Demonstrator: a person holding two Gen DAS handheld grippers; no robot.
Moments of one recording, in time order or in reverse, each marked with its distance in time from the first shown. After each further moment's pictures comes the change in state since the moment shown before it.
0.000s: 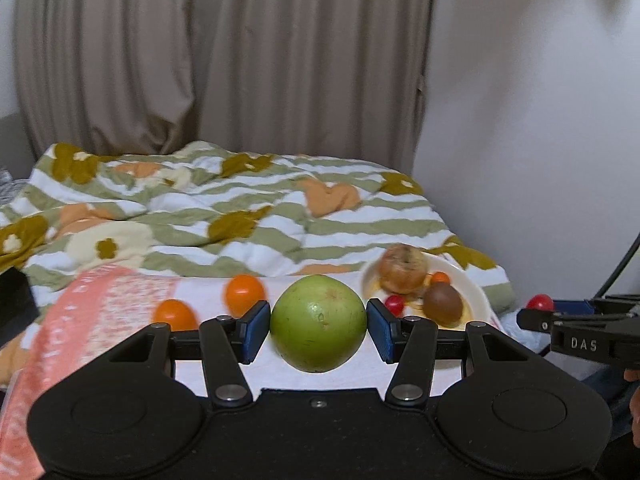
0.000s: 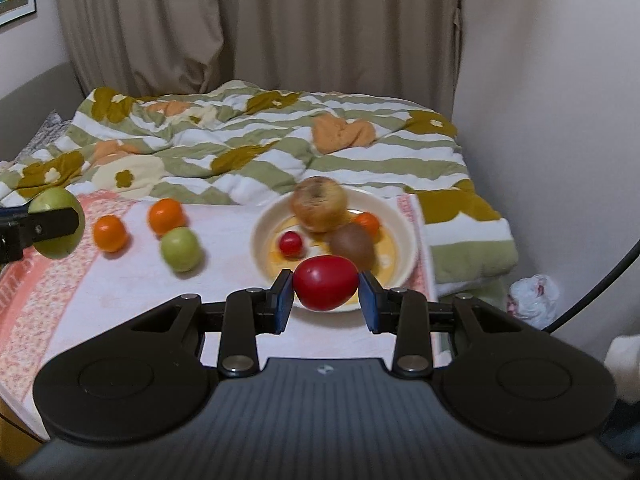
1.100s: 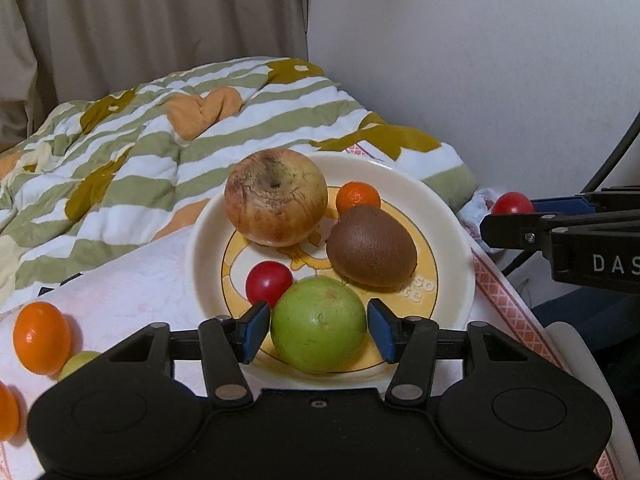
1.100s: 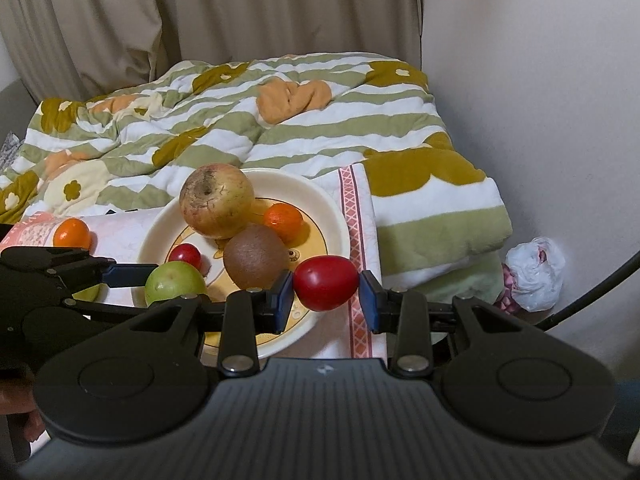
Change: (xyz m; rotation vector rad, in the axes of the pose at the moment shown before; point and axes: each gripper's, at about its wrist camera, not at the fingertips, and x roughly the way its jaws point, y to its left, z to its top) left arm 0.193 -0.100 -0.006 0.279 0.300 -0.202; right arm 0.107 -0.079 0.015 0.126 0.111 -0.026
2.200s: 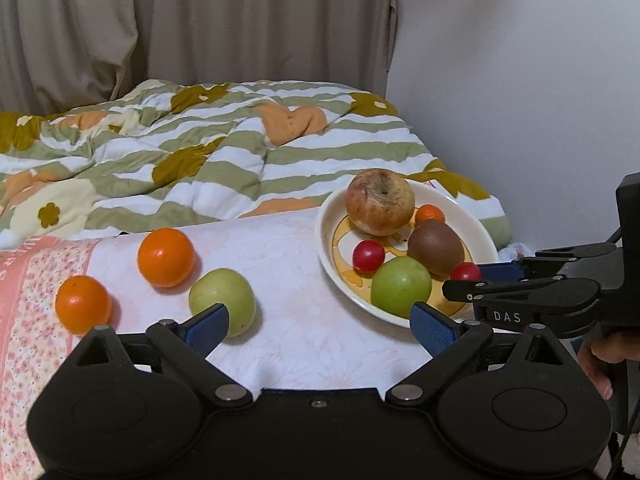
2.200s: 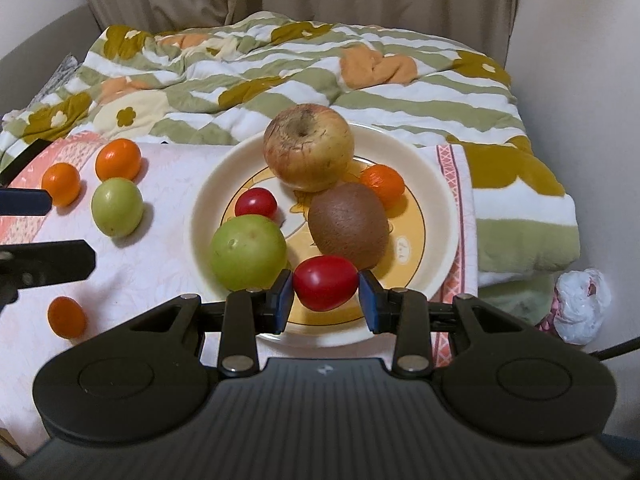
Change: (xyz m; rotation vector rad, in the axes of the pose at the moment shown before) left arm -0.095 0.047 -0.046 -0.228 -0.078 0.122; right arm 0.037 0.053 -0.017 -0.233 0.081 0.146
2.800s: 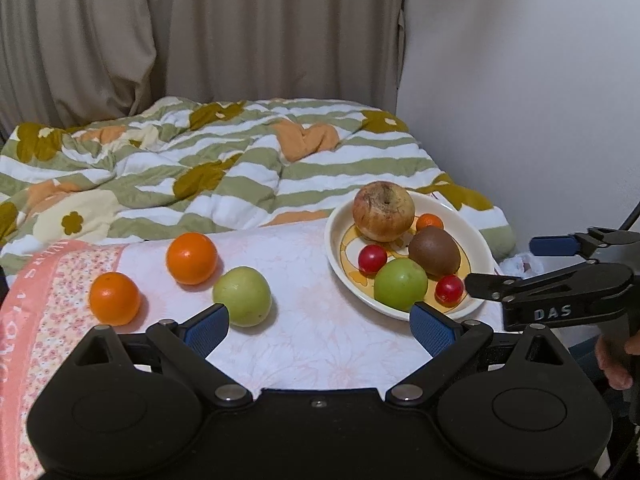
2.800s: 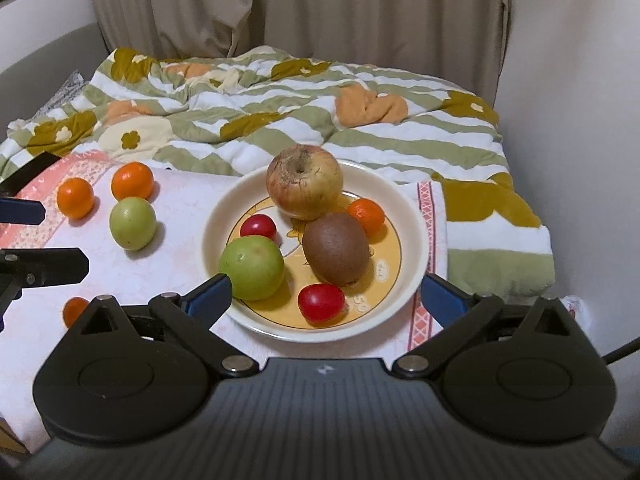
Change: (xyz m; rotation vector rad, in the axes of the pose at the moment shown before) left arm -0.039 -0.006 -0.012 -0.006 -0.063 0.053; right arm -0.055 -0.001 -0.007 -0.011 -0.119 -0.032
